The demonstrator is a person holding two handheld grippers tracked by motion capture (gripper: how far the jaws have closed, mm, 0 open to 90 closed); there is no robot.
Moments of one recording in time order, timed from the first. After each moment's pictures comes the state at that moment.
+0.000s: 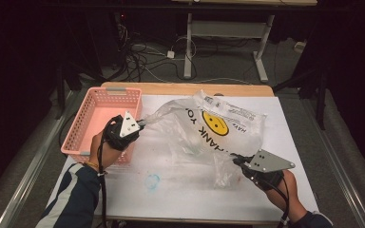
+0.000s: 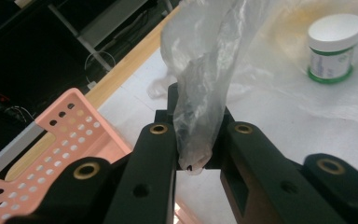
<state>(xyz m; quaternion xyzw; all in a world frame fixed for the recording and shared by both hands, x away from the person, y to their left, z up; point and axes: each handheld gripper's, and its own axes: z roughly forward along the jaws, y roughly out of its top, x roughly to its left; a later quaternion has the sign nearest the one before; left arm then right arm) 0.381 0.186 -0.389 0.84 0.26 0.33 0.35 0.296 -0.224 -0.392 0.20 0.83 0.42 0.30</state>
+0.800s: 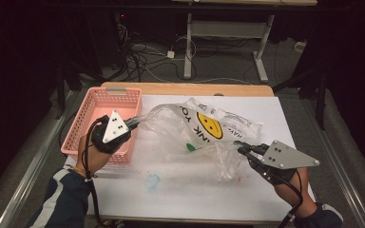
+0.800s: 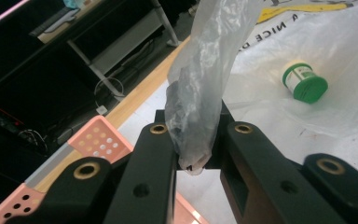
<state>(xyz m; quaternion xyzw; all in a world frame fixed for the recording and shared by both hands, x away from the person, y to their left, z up) 0.345 0.200 -0.351 0.82 0.24 0.35 0.39 0.283 -0.222 -0.334 0.16 0.80 0.48 0.33</state>
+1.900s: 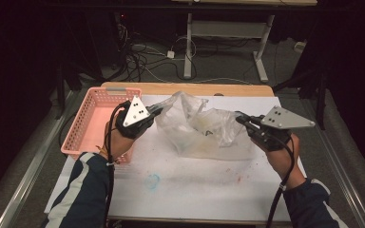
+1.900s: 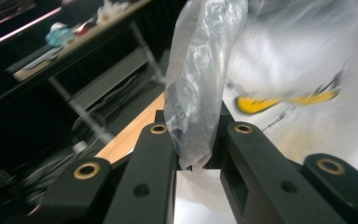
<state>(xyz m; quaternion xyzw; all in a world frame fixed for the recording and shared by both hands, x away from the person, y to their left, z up) 0.385 0.146 -0.336 0.79 0.19 0.32 0.48 0.350 -0.227 -0.316 0.23 0.76 0.52 0.33</state>
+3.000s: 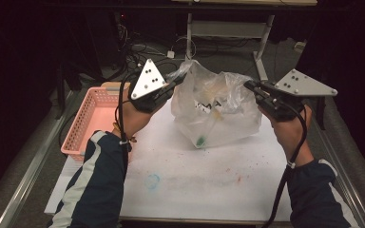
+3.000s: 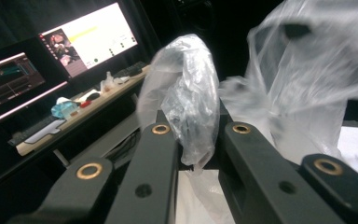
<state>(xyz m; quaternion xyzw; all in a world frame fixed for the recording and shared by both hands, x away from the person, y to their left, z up) 0.387 0.101 -0.242 0.74 0.15 0.35 0.56 0.380 -0.226 -0.252 0.24 0.72 0.54 0.38</state>
